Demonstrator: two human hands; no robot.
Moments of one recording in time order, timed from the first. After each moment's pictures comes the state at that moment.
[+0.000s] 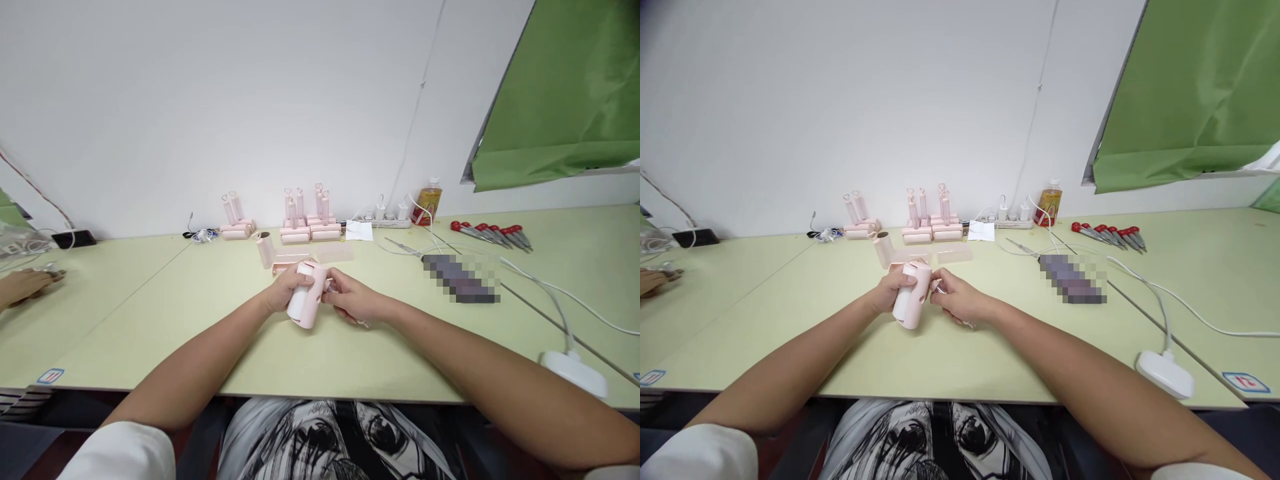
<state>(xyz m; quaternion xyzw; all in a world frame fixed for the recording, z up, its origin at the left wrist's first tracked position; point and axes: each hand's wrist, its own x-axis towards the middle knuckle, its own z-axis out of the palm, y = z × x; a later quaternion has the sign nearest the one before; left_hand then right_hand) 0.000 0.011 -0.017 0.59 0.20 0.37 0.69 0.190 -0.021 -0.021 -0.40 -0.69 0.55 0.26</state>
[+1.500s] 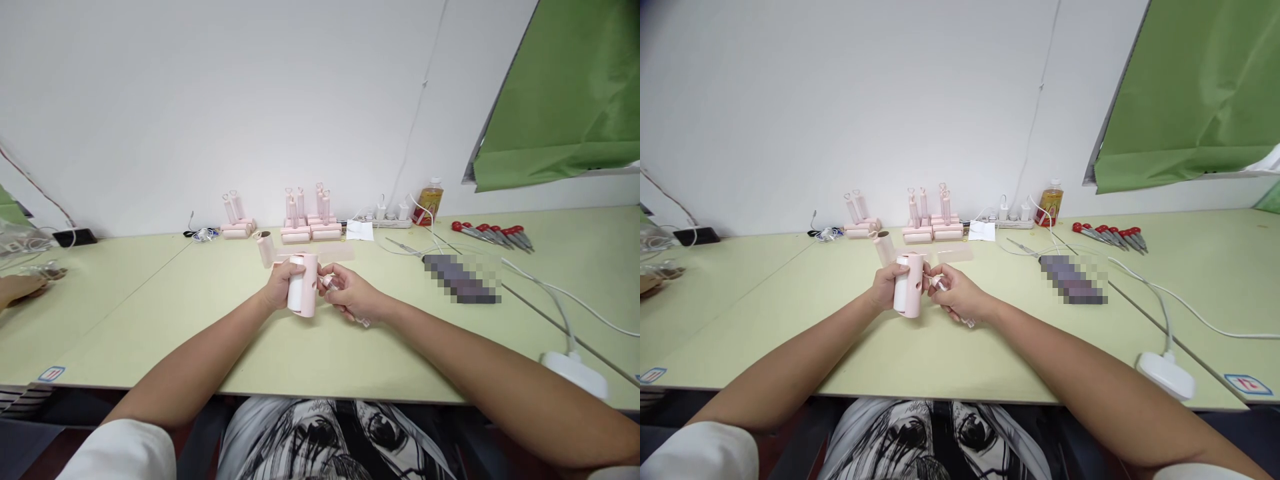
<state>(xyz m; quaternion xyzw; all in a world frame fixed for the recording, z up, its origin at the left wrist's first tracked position) 0.001 0.011 -0.013 0.55 0.19 0.41 0.70 0.184 -0.020 -0.020 -0.36 -0.63 0.60 0.35</state>
